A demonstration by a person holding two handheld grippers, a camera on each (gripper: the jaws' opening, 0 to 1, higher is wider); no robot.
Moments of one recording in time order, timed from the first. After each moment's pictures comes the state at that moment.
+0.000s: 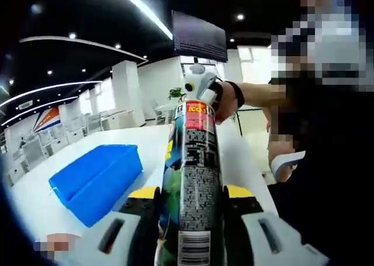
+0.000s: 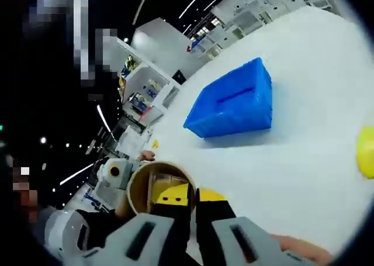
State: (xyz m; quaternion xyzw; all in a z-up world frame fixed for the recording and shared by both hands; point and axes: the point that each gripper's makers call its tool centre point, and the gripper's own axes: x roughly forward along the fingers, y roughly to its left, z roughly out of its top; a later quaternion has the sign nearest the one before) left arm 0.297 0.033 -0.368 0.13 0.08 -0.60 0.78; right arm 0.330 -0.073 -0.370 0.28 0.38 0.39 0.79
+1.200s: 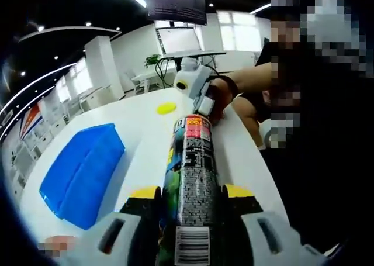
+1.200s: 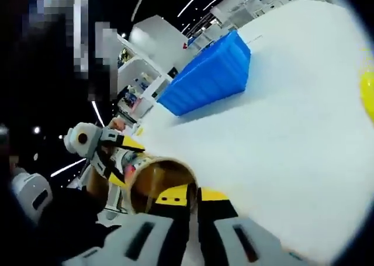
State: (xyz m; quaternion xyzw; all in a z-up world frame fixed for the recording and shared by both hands) left arm 0.292 0.024 -0.403 0.24 0.16 -0.62 0.73; right arm 0.313 -0.071 -0.447 0.22 0.37 0.38 0.82
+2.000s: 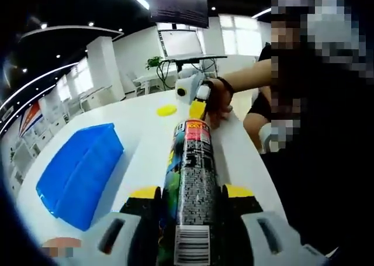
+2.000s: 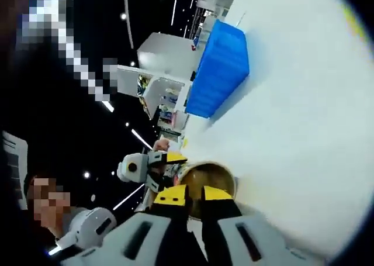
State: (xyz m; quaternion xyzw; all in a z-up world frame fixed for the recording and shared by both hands) left arm 0.286 0.016 -0.403 0.22 0.16 -0.63 0.73; right arm 0.302 -0.072 -0.416 0.44 0.40 0.45 0.67
